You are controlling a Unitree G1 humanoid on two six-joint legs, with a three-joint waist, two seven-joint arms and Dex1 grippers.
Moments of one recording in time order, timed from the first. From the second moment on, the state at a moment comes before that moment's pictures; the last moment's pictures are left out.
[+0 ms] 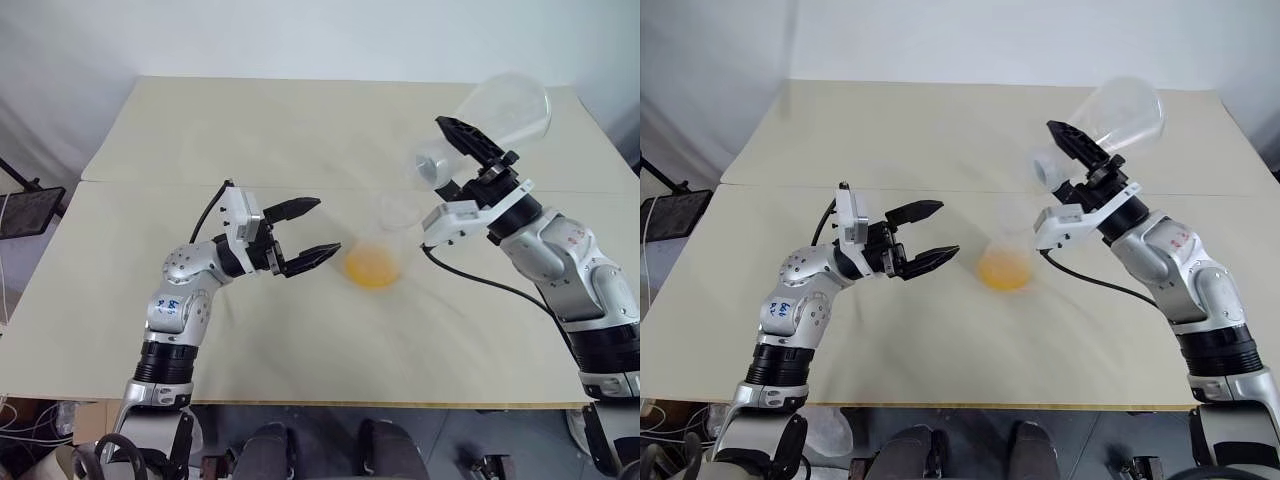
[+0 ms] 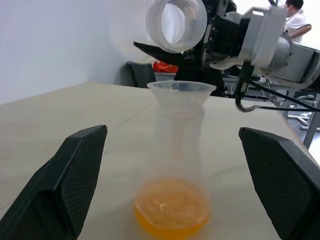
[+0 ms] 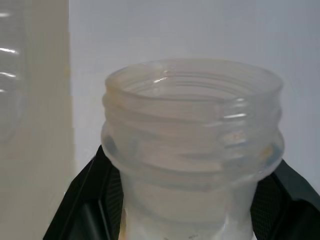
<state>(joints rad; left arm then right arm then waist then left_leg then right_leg) -0.54 0.32 0.03 0.05 -0.47 0.17 -0.98 -0.54 -0.74 0.02 0.00 -0.46 -0.43 0.15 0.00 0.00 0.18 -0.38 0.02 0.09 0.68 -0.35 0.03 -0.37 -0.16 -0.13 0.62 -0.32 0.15</state>
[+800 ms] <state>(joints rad) -0.56 0.31 0.02 0.09 -0.47 0.16 -0.99 -0.47 -0.61 -0.50 0.13 0.53 0.35 0.36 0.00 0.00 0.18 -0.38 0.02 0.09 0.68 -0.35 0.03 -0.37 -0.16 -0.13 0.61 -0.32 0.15</state>
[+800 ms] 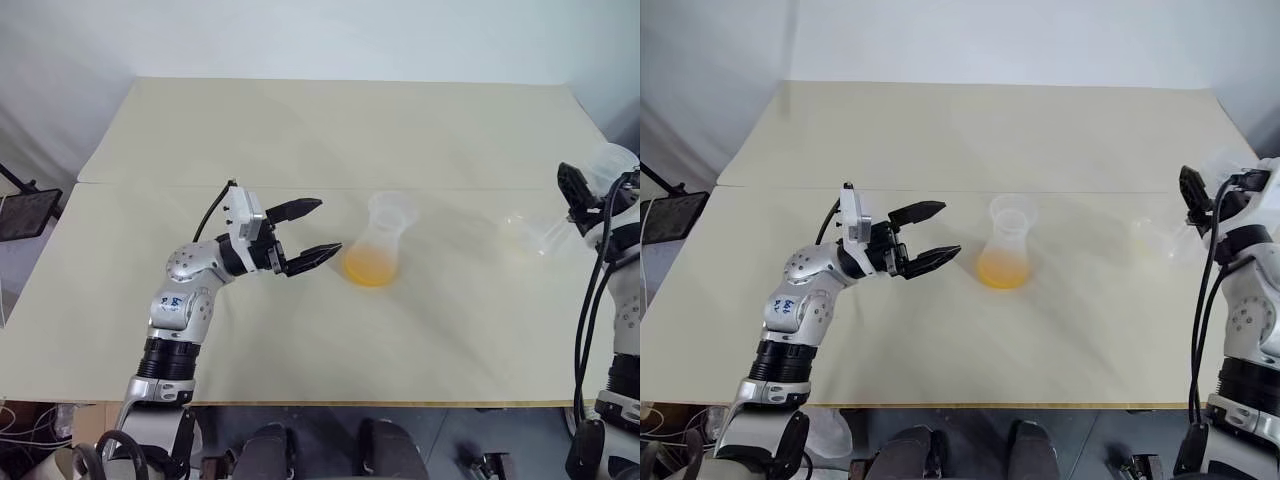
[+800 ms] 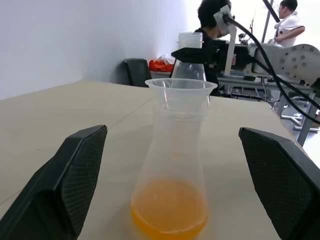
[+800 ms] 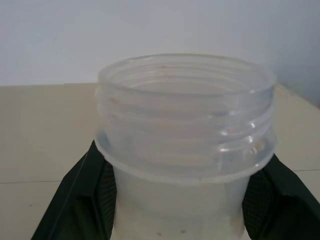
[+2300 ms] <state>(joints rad) -0.38 0.60 0.14 0.01 -0.47 0.20 -1.03 -0.05 -0.78 -0.43 -0.28 0.76 0.27 1.06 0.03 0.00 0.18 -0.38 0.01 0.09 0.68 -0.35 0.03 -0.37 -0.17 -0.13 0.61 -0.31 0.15</state>
